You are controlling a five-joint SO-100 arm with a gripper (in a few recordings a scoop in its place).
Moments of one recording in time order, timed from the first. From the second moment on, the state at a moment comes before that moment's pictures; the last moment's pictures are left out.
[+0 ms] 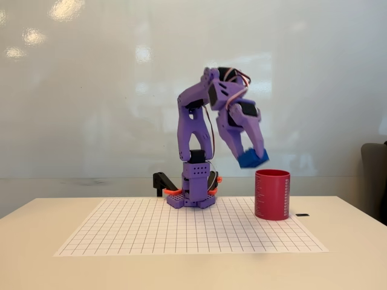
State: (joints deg) arm -28.1 115.5 95.6 74.6 -13.6
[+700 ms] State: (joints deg) arm -61.1 124.7 97.8 94.7 1.3
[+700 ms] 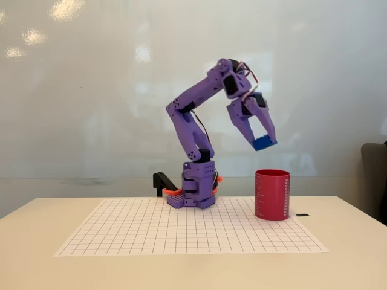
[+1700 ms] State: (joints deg) arm -75.1 116.2 97.8 94.7 7.7
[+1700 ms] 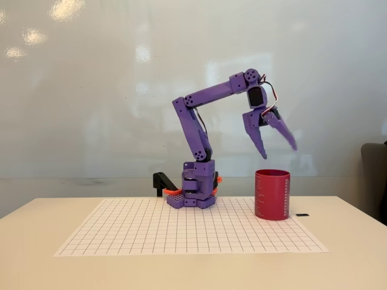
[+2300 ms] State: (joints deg) arm -74.4 115.7 97.8 94.7 7.3
